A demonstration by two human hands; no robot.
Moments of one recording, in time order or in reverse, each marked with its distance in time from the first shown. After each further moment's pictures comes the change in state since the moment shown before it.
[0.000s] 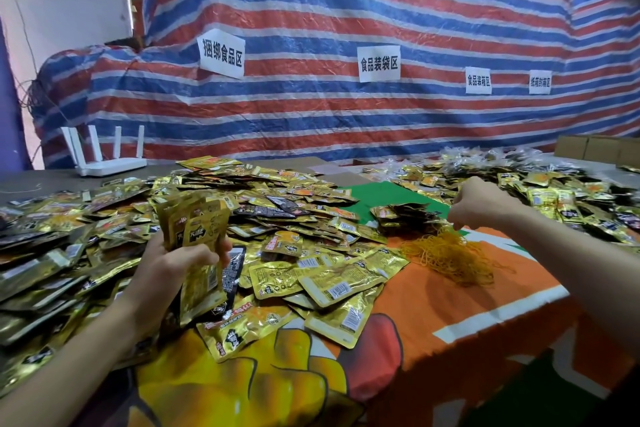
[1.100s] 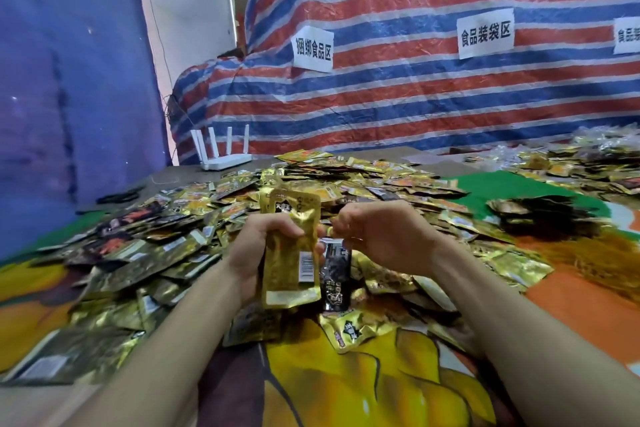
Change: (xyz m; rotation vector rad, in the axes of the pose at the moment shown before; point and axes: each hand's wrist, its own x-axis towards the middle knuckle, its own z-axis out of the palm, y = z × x) left_hand 0.014 0.013 -0.037 -0.366 -0.264 -0.441; right_hand -0.082 -0.222 0.118 1.463 -1.102 -0.661
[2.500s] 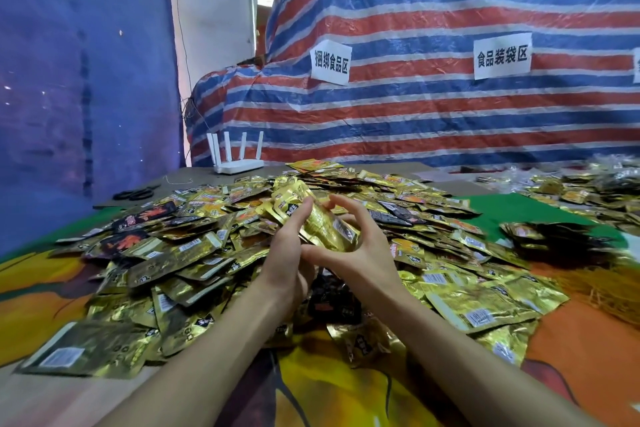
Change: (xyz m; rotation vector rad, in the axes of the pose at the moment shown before) left_hand 0.011 -0.013 0.028 -0.198 0.159 0.318; right_hand 0.010 0.036 0.064 -0.409 0.462 -0.465
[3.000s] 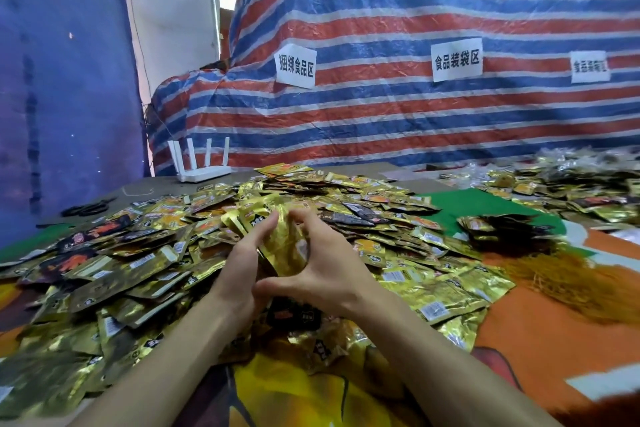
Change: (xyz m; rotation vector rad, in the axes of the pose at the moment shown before) left_hand 0.002 -0.004 -0.009 0.085 -0.052 -0.045; right_hand 0.002 -0.016 -0.016 -0.609 -0.217 -0.063
